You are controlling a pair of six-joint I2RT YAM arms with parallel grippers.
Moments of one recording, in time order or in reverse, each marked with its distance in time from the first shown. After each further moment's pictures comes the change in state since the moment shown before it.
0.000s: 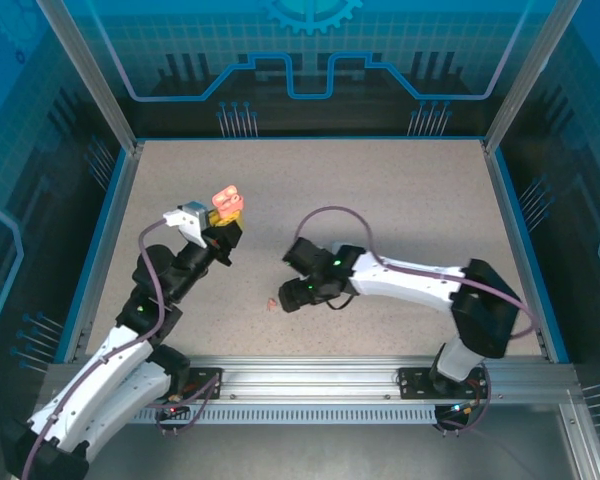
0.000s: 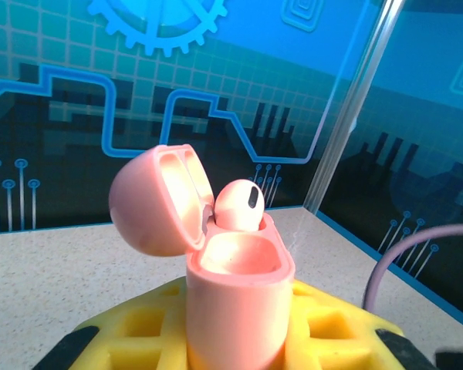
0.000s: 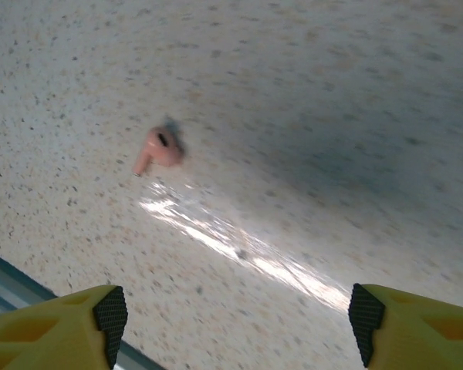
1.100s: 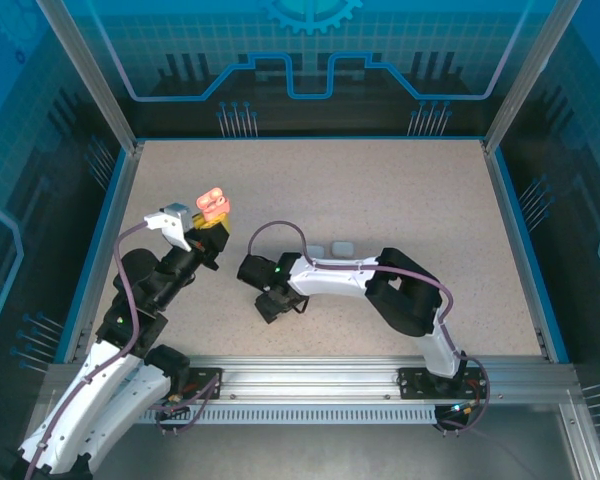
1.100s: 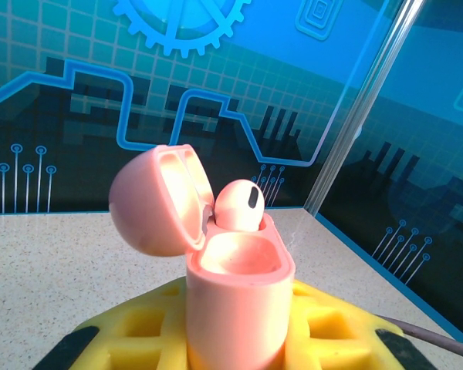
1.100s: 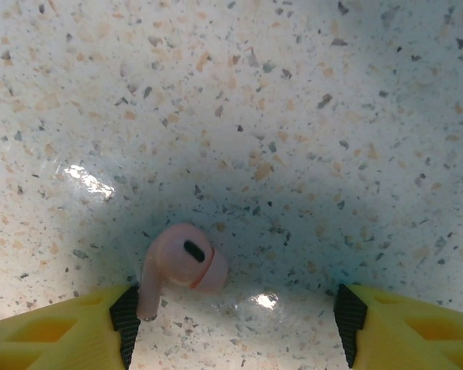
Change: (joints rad) left arm 0.027 -0.098 0.076 -0.204 0.000 -0.055; right arm 0.081 0.396 0.298 -0.115 0.137 -0.146
